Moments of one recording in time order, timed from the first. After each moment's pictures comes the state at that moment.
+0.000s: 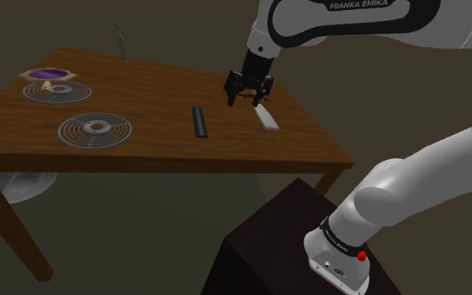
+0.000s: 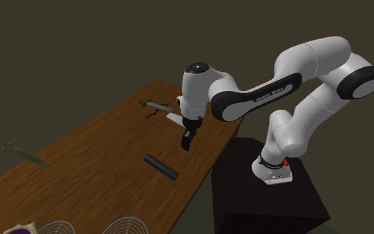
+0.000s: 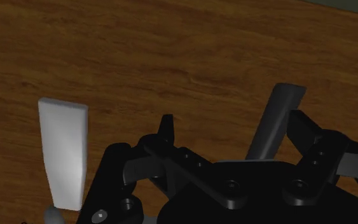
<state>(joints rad) -0.06 -0.38 0.24 -2.28 0.10 1.96 0.43</state>
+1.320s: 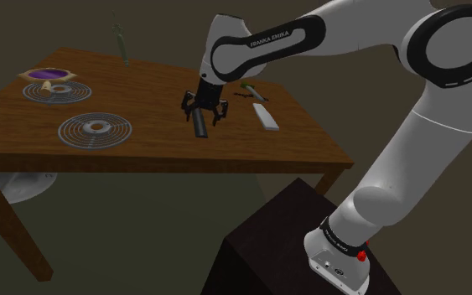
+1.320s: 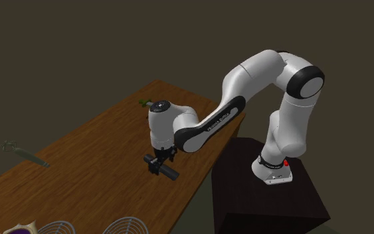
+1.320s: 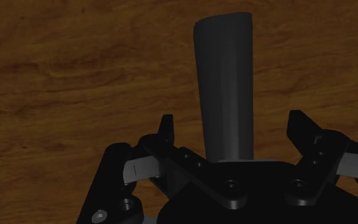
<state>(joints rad) -0.08 0.11 0.32 -2.08 0.03 2.24 0.85</state>
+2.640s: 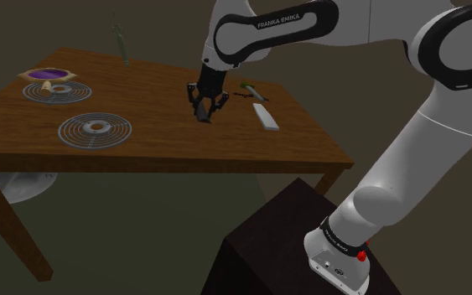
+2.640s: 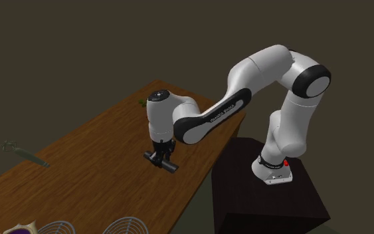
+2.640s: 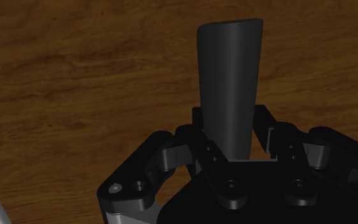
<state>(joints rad) -0.08 0.06 0.33 -2.02 0.05 2.13 0.84</state>
